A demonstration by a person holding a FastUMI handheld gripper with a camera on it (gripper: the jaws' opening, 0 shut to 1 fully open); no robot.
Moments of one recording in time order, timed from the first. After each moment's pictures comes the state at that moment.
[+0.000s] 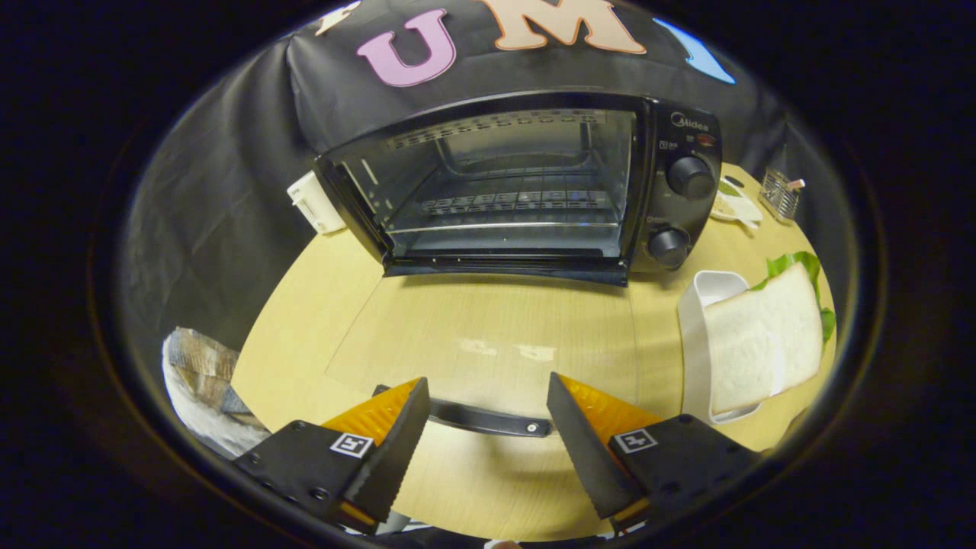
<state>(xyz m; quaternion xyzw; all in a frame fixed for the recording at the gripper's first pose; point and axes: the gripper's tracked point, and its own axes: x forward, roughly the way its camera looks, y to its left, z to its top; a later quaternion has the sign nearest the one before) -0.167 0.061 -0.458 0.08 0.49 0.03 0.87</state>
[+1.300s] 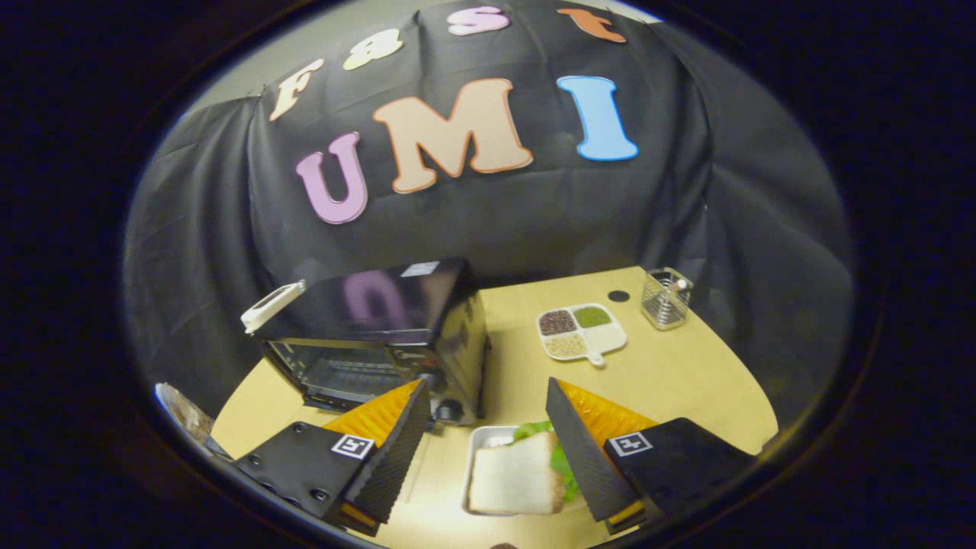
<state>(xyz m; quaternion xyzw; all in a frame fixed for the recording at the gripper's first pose) -0.107 -0.176 -0.323 0.09 0.29 -0.09 0.95</state>
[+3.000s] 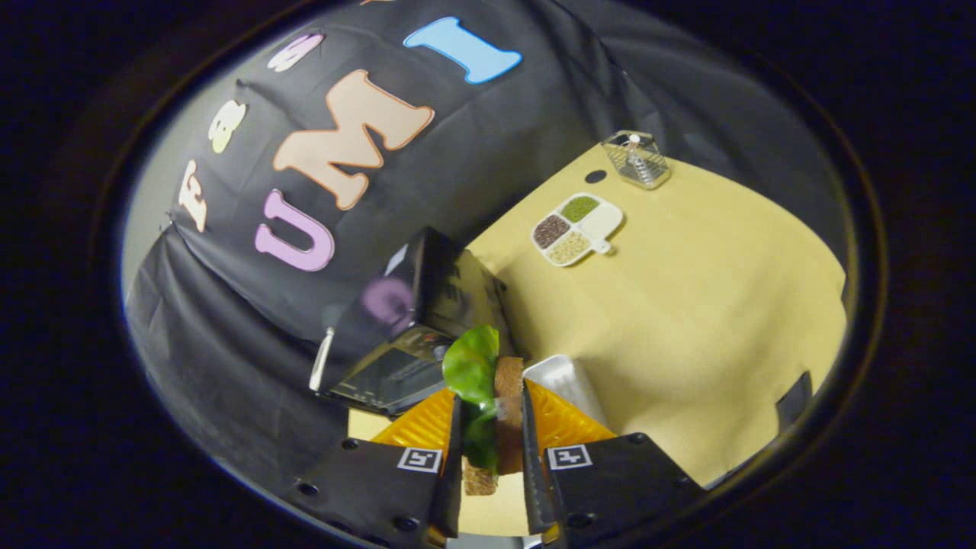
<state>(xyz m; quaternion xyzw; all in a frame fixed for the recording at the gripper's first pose) -0.135 -0.133 -0.328 0.38 0.37 -0.10 0.84</state>
